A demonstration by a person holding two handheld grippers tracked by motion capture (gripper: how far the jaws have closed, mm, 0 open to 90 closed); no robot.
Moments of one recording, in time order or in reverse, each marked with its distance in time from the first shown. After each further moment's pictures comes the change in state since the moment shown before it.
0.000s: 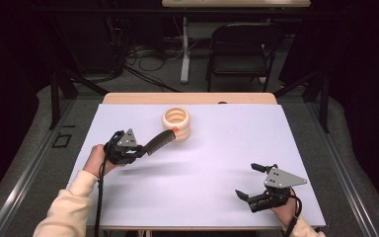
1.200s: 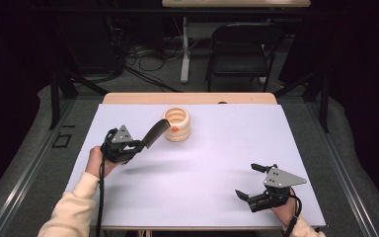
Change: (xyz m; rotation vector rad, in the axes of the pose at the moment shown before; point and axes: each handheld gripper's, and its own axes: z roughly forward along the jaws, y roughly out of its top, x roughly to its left) left arm 0.003 -0.004 -0.004 -0.101 0.072 -0.154; right arm 0.000 -0.001 0.001 0.011 0.000 0.003
